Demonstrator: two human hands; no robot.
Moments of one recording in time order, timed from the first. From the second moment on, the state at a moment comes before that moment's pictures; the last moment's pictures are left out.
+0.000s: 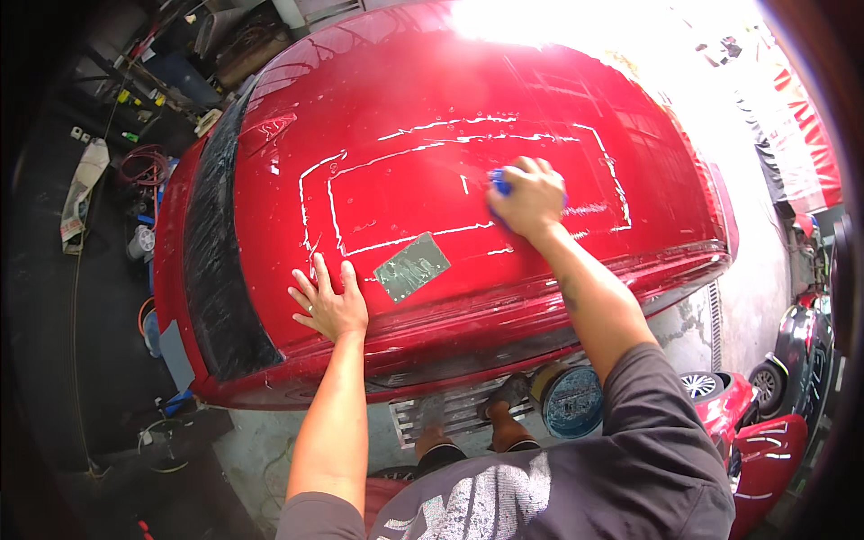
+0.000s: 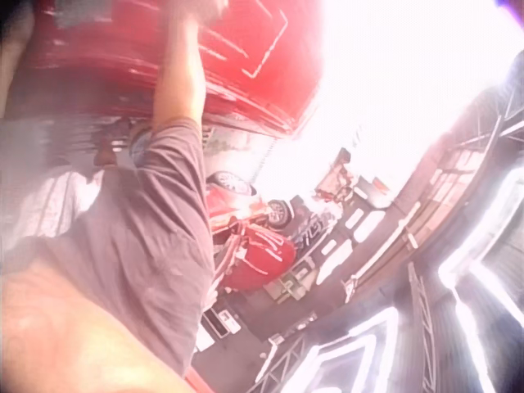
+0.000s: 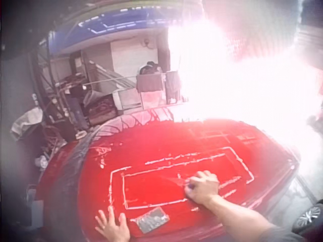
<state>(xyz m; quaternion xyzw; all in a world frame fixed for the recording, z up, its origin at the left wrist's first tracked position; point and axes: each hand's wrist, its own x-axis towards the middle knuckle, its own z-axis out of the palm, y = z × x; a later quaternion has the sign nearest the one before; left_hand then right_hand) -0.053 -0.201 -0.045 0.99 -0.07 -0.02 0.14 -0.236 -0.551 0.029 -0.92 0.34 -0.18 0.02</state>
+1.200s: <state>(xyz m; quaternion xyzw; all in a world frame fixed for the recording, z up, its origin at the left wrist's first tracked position) -0.054 -0.213 -0.038 0.98 -0.05 0.01 0.17 -0.292 -0.350 0.015 -0.98 0.18 0.01 0.10</state>
